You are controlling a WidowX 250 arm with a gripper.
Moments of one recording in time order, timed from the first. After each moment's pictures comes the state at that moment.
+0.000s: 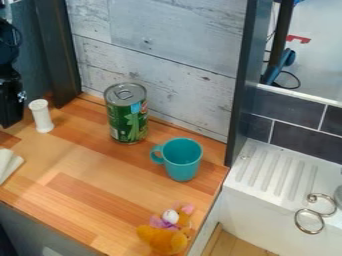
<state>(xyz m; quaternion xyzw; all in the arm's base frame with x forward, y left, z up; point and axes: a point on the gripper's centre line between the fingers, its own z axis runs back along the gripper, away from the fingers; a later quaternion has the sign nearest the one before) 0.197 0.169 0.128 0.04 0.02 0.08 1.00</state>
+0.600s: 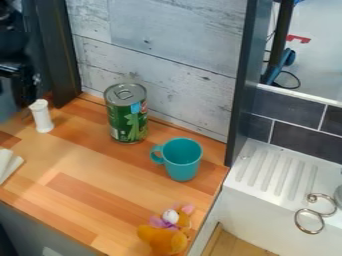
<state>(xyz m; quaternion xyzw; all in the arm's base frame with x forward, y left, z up) 0.235 0.193 0.125 0.04 0.01 0.11 0.99</state>
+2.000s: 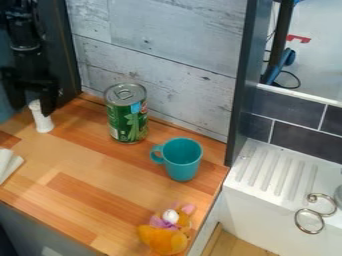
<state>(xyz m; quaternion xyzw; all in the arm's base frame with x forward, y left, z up) 0.298 0.252 0.053 0.04 0.04 0.17 0.98</state>
